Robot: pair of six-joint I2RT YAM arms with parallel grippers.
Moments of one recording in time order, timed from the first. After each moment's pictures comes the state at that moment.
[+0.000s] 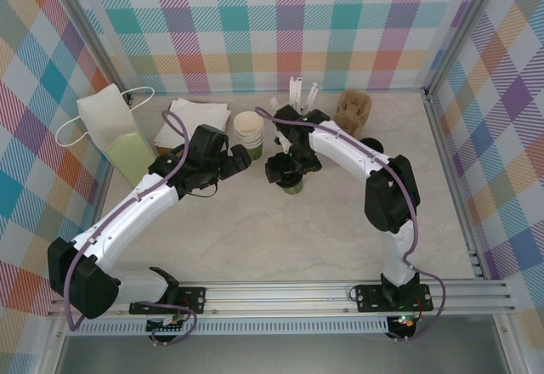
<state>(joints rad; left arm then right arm) -0.55 1.28 1.17 -0.77 -0.12 -0.89 0.65 2.02 1.79 -1.17 -0.12 0.28</state>
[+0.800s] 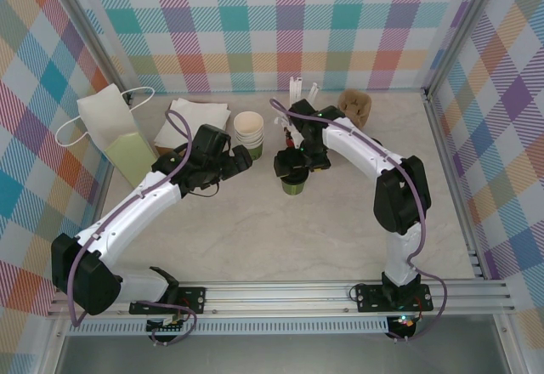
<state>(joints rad) -0.55 1.30 1.17 -0.77 -0.11 -0.89 0.59 1.96 1.74 -1.15 -0.19 0.28</state>
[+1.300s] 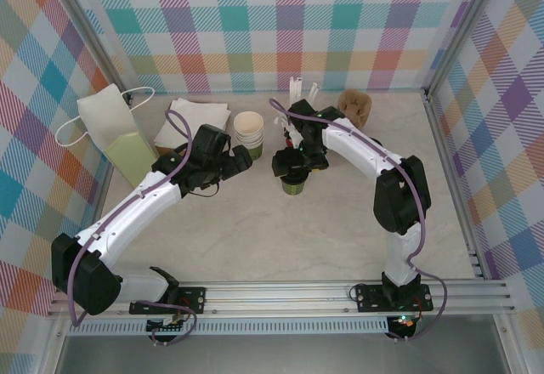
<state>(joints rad) -0.55 1.30 1.17 -0.77 -0.11 -0.89 0.59 1.96 1.73 -1.12 -0.22 0.28</state>
